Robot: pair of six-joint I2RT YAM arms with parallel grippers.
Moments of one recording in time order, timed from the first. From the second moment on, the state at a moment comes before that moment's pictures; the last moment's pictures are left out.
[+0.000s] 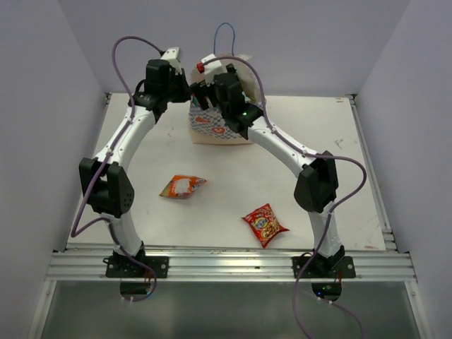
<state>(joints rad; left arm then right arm) -0.25 1.85 1.78 -0.35 0.13 -0.28 0.71 2.11 2.02 -0.10 0.38 -0.21</state>
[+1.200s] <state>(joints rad) -0.23 1.81 1.71 -0.31 0.15 -0.28 1.05 1.96 1.68 -0.42 -0.15 -0.06</state>
